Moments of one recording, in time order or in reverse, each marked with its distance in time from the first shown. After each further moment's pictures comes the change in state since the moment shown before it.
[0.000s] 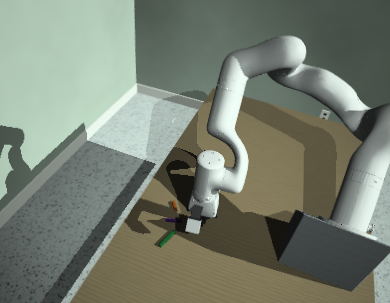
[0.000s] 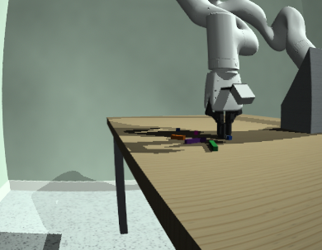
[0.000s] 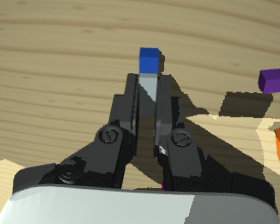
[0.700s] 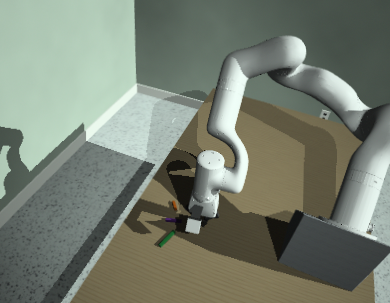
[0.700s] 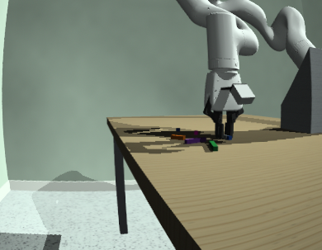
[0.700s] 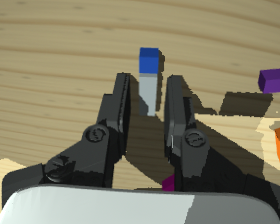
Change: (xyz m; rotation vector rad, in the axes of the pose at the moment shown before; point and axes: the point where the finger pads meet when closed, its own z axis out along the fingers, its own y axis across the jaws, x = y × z) arm 0.000 0.000 0.000 0.000 0.000 0.000
